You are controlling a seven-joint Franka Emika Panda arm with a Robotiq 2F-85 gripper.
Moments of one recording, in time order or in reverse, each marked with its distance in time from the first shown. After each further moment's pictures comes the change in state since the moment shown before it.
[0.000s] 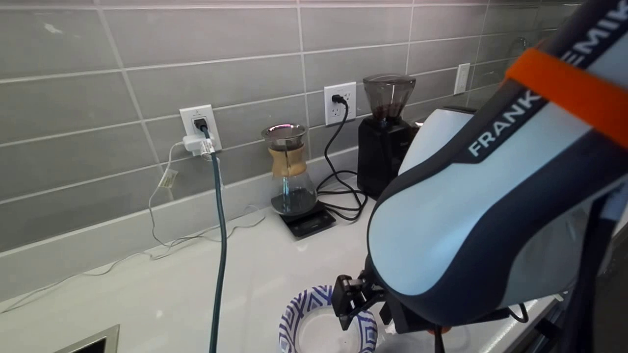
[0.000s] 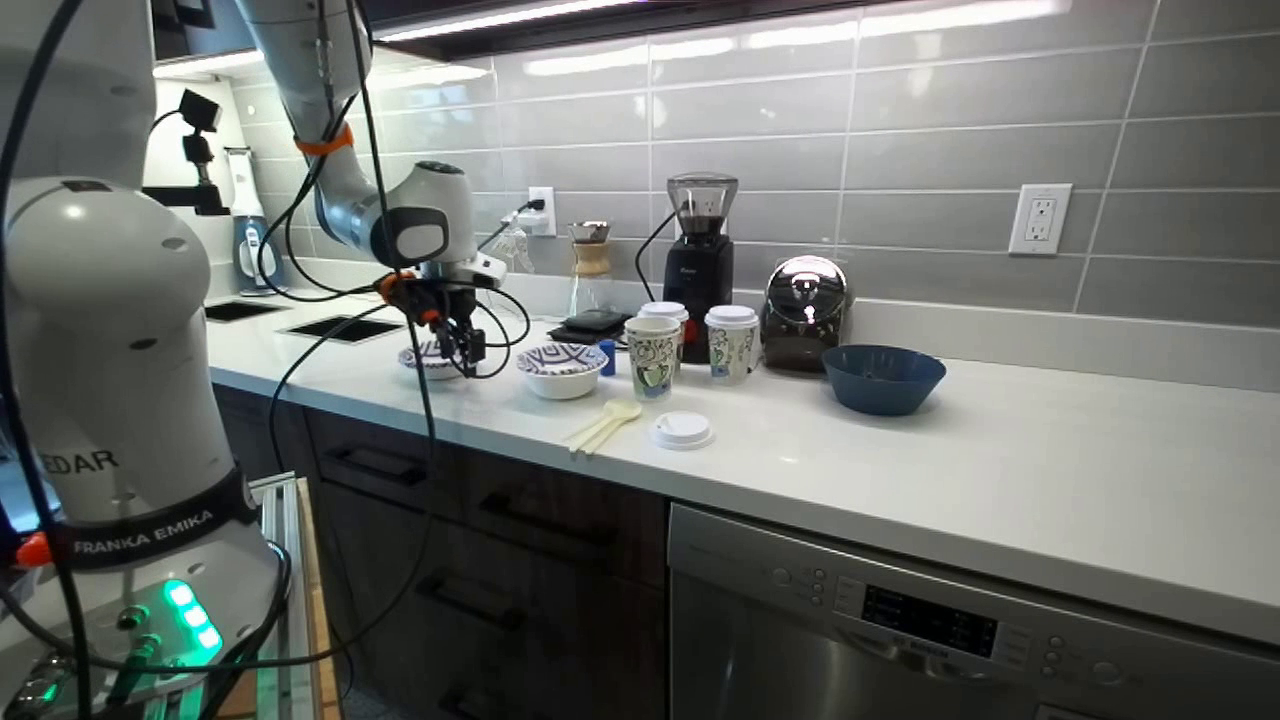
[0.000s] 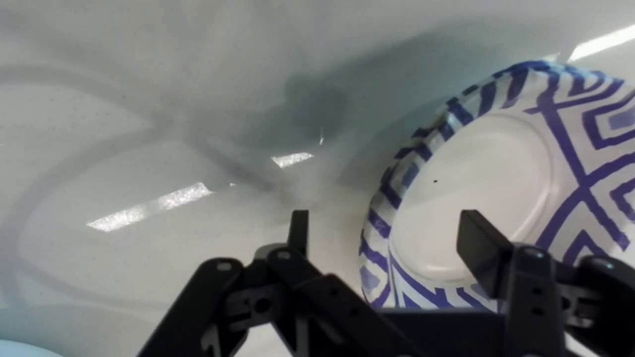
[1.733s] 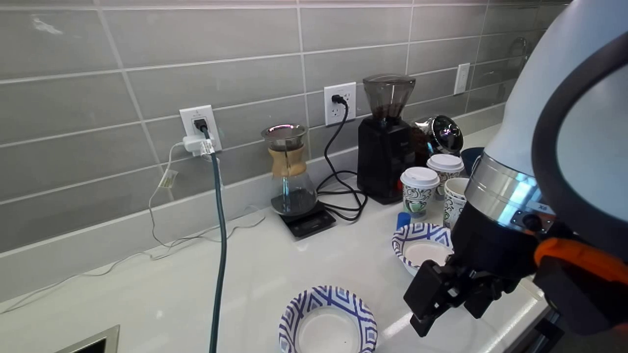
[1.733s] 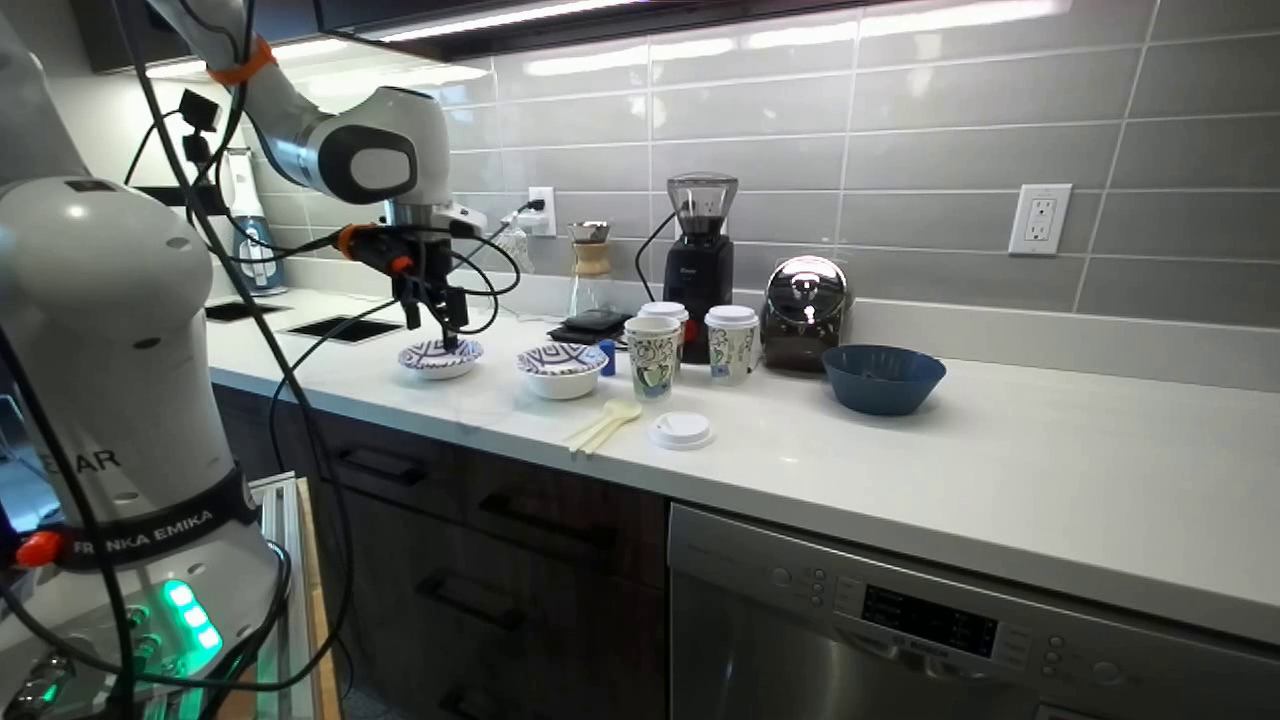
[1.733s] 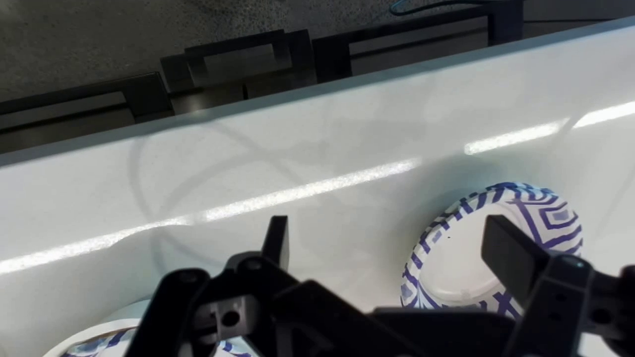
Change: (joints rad) arm 0.024 -0.487 -0.098 -0.239 -0.009 -0.333 -0.100
